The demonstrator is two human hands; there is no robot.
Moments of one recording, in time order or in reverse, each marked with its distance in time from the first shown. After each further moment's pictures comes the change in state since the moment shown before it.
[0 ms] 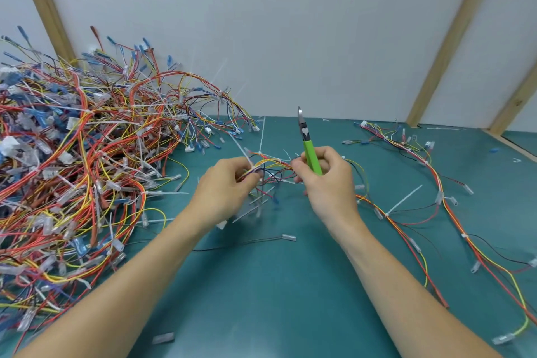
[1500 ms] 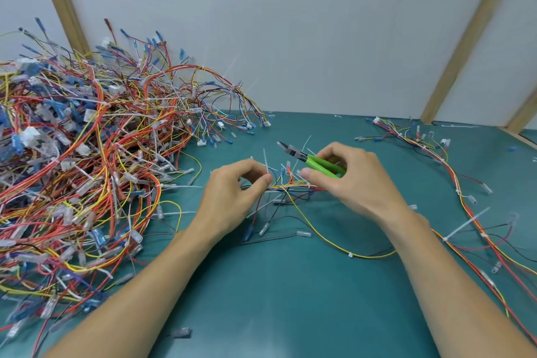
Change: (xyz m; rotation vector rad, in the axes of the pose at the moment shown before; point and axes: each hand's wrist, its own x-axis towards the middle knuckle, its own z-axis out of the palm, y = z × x) left_hand -0.017 -0.028 0.005 -0.123 0.177 0.276; right_hand 0.011 -0.011 -0.037 -0.598 -0.284 -0.206
